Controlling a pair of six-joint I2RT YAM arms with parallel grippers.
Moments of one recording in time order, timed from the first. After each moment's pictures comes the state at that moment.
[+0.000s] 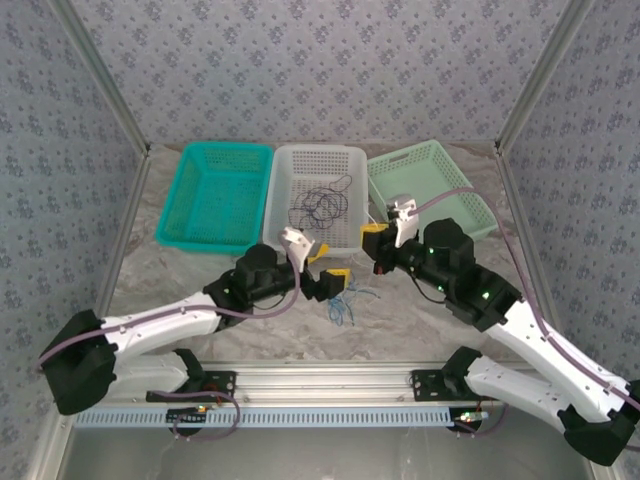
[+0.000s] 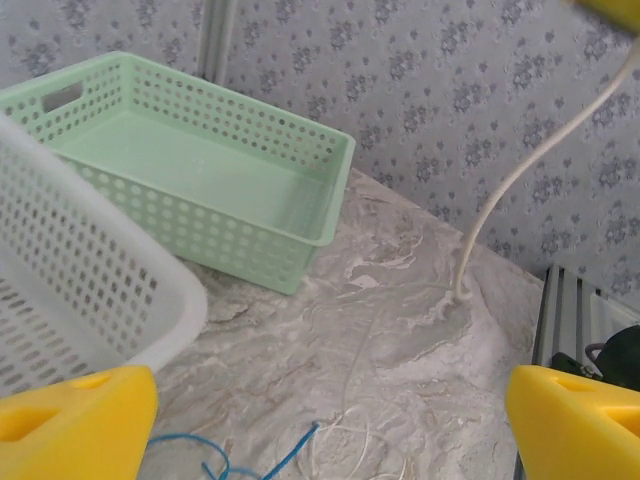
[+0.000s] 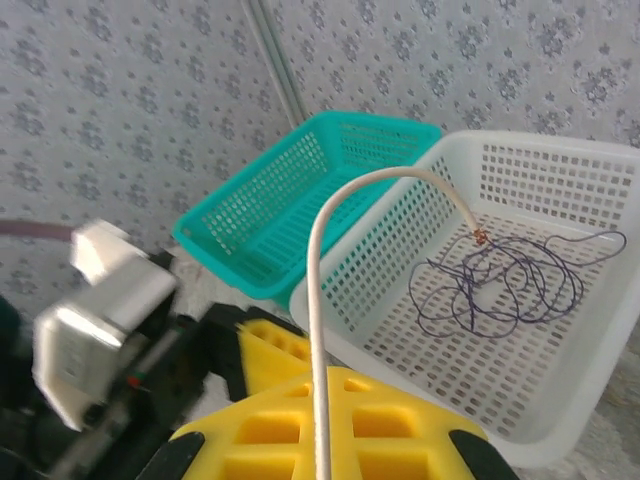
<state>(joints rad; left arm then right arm) -0.96 1.20 0.62 0.39 0.17 -0.30 0.77 0.82 0.94 -0.34 -0.04 0.31</state>
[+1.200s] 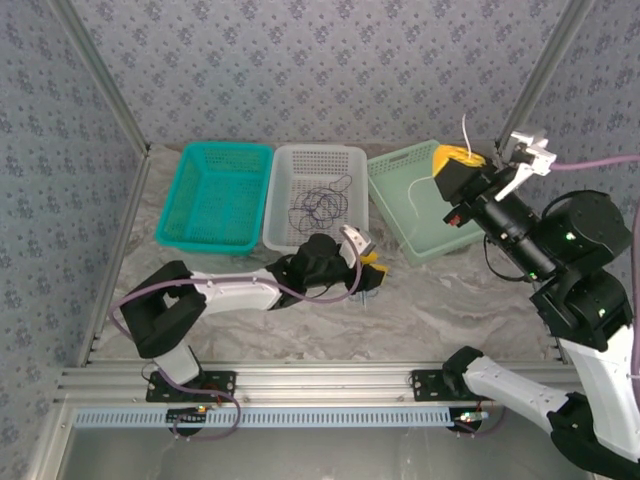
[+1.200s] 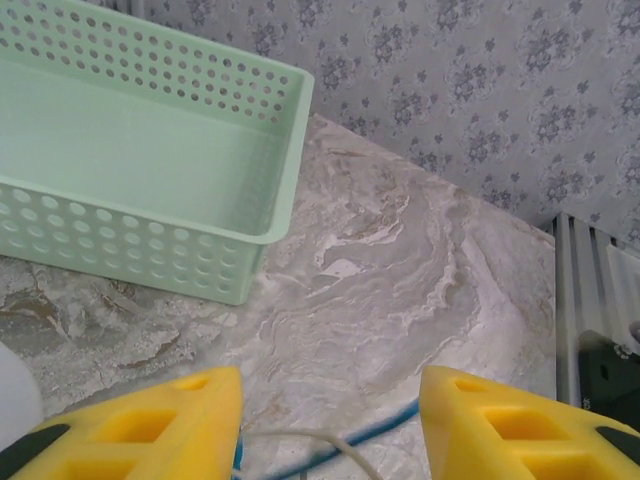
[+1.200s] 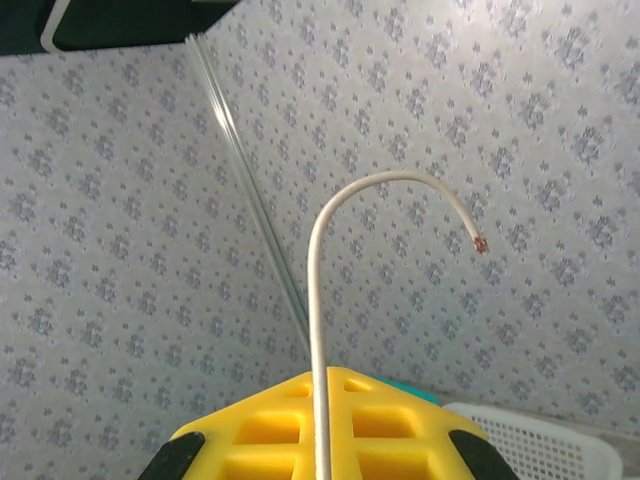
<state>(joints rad) -1.02 1.68 0.90 0.46 0.22 -0.25 0.62 0.87 1.60 -0.51 -0.02 0.33</state>
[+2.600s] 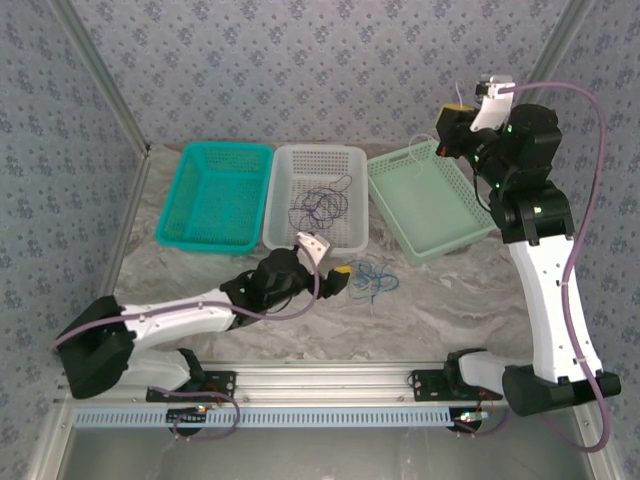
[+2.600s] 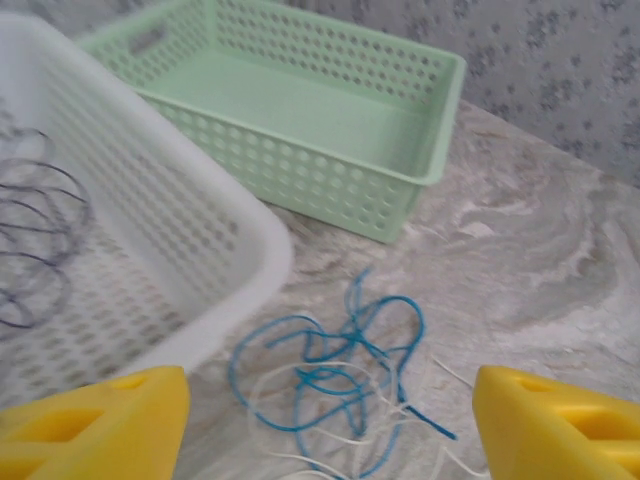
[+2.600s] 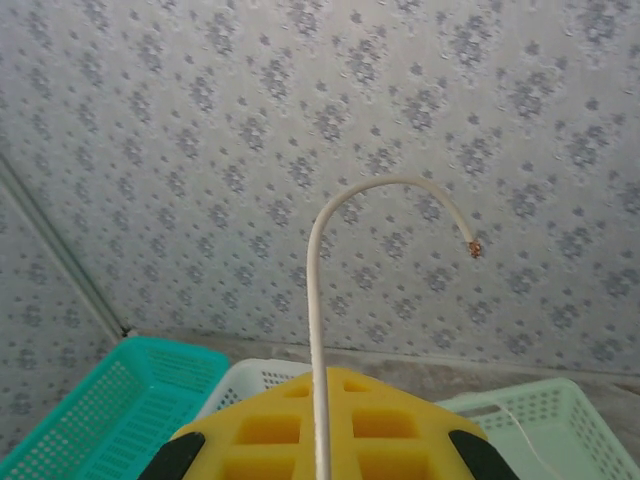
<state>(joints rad) -1.02 1.25 0.64 0.30 -0.14 -0.20 0.17 1.22 1.67 -0.52 -0.19 0.20</state>
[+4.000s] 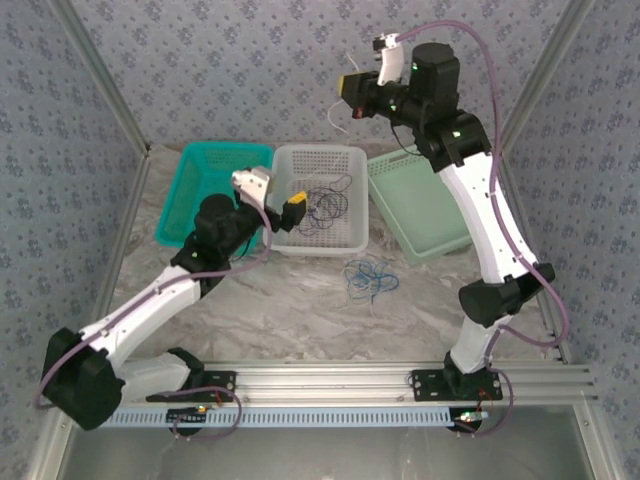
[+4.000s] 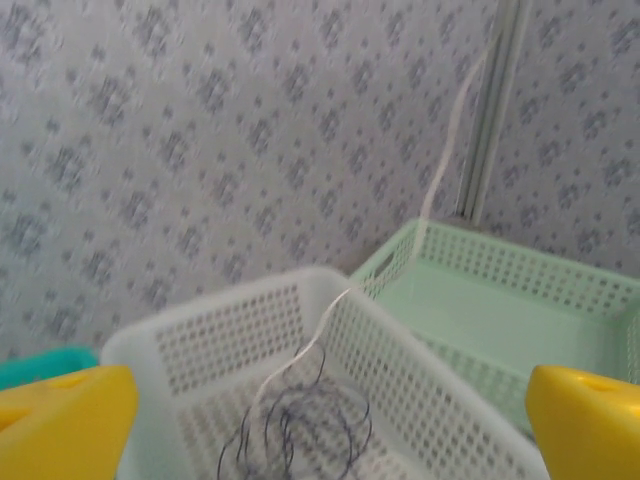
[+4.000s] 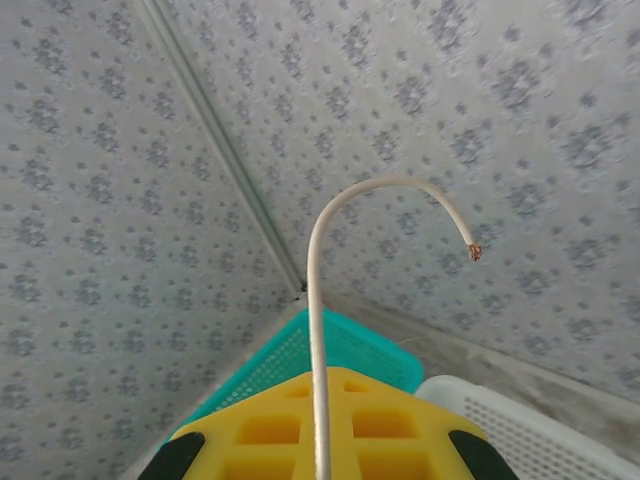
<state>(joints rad) -0.59 1.17 0.84 0.30 0.06 -0.03 0.44 1.78 2.26 -0.60 -0.39 0.30</state>
